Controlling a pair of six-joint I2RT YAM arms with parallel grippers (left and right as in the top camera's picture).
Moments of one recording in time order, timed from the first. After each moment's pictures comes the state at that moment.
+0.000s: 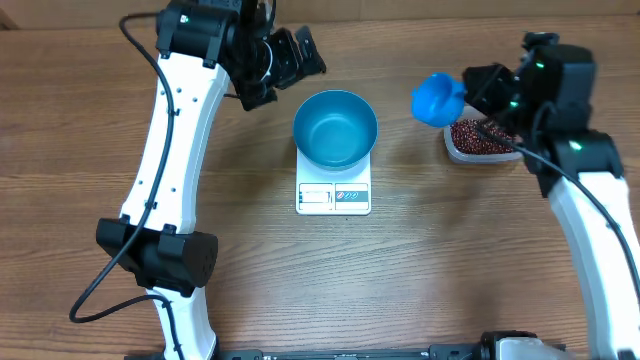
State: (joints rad) left arm -0.26 2.05 2.36 -1.42 0.39 -0.55; right arm 0.00 1.36 1.28 -0.49 -0.28 0.58
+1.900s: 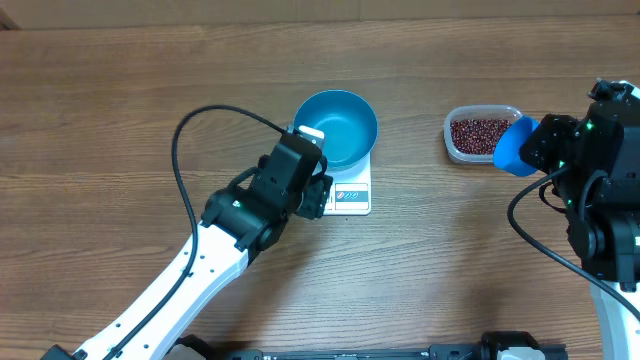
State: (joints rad) left arm -0.61 1.33 1.05 -0.64 -0.17 -0.22; right arm -0.01 1.07 1.32 -0.89 0.16 0.46
